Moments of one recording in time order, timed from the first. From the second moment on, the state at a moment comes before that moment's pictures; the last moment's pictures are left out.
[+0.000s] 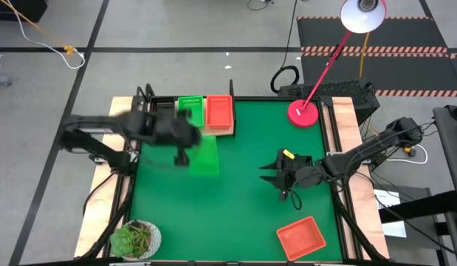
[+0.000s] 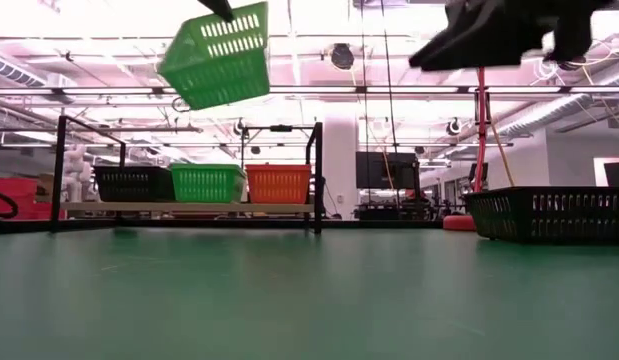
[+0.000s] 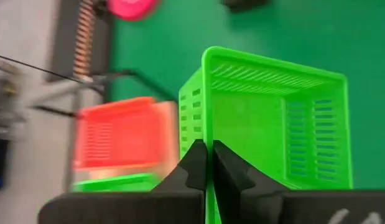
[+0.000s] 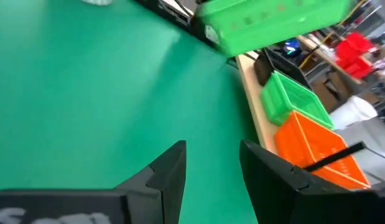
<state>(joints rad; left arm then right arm) -0.07 1.38 1.54 -1.07 -0.30 0.19 0.40 1.12 0.58 0.10 0.53 -0.29</state>
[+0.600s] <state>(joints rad) 0.67 1.36 1.63 -1.06 0.10 0.75 0.24 1.07 0.51 0.26 0.52 -0.56</state>
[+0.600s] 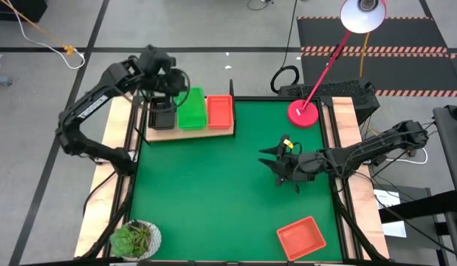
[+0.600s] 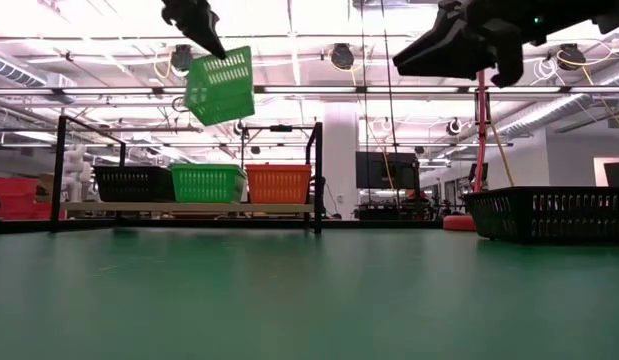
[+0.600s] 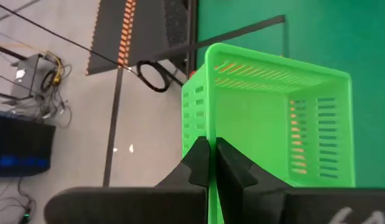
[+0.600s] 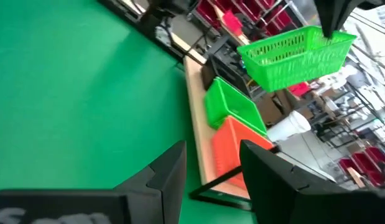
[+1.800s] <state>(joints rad) 0.92 1.77 1.78 -1.24 0.30 0.96 0.22 0.99 0.51 0.14 0.44 -0.48</state>
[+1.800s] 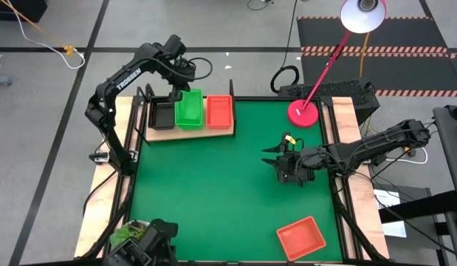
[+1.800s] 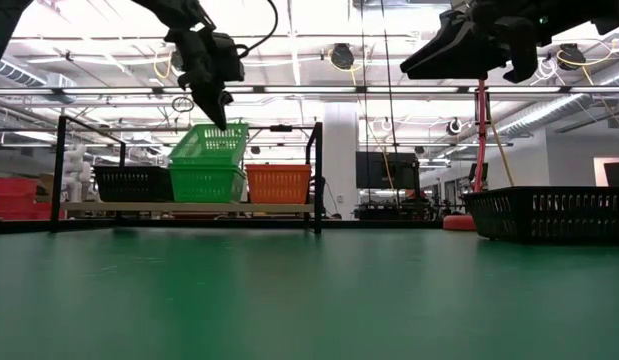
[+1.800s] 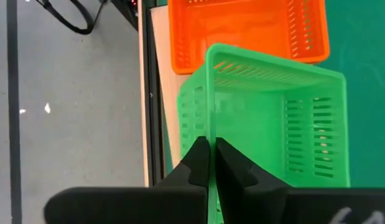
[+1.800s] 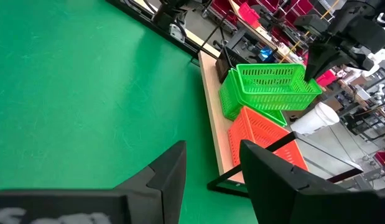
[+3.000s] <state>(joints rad) 0.78 1.76 1.74 -1.18 0.02 0.67 0.22 0.99 0.51 0.14 0.44 -0.48</state>
